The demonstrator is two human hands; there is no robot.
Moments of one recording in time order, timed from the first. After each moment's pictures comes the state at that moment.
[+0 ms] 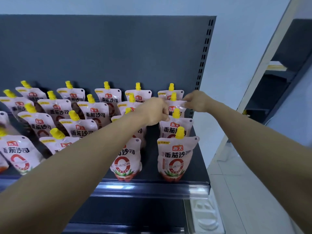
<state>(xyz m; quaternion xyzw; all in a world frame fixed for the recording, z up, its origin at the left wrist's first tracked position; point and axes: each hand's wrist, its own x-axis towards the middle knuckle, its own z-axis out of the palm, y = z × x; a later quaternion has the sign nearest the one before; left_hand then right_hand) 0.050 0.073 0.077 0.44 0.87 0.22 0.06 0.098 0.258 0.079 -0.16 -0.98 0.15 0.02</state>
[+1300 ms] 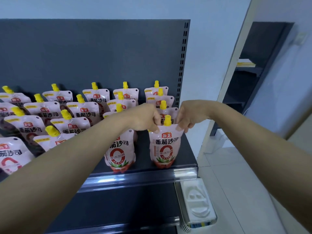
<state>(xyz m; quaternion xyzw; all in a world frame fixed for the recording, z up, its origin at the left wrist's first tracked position) 0.097 0.037 0.090 0.53 0.82 0.15 0.17 0.194 0.198 0.105 -0.14 -0.95 0.23 -0.16</state>
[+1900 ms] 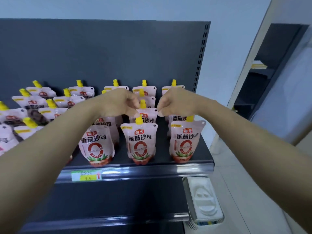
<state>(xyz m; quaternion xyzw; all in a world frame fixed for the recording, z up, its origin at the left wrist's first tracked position) 0.053 -0.078 0.124 0.43 0.86 0.23 0.13 0.166 0.096 0.130 -0.03 -0.98 0.18 0.01</state>
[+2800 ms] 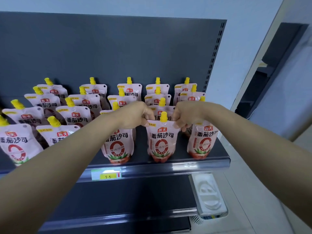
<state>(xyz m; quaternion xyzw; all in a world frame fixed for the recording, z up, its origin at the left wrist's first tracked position) 0.021 -0.102 0.078 0.53 0.81 0.20 0.14 0.140 0.053 0.116 -0.12 -0.97 0.12 -0.18</state>
